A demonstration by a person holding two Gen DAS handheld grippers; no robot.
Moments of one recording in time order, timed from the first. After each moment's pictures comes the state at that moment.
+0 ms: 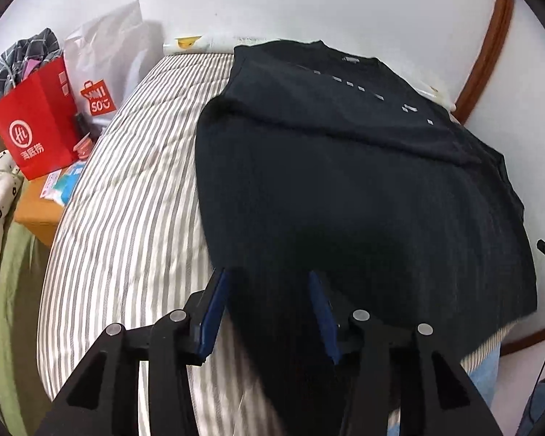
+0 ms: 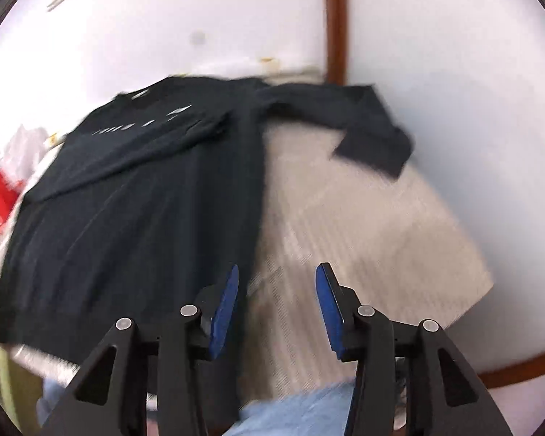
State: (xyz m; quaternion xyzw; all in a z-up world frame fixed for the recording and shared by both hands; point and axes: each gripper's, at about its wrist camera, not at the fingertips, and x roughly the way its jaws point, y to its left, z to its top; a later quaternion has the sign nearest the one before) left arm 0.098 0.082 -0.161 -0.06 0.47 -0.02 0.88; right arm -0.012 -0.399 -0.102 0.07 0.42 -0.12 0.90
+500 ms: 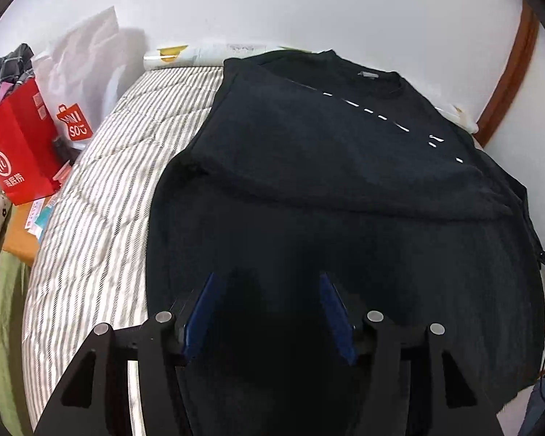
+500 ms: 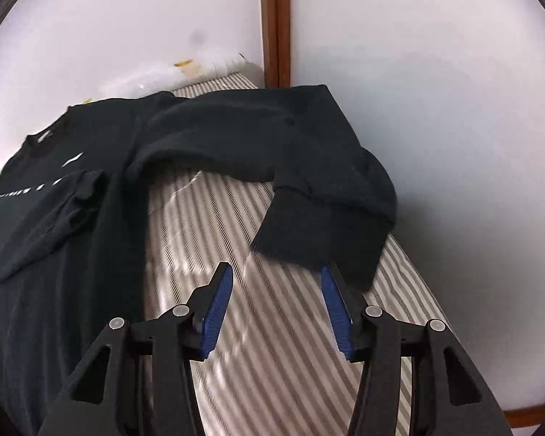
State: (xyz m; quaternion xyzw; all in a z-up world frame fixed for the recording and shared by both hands) left arm 0.201 0.064 -0.170 -0.07 0.47 0.00 0.88; right arm 0.121 -0.490 -0.143 0.09 0.45 -0.19 0.87
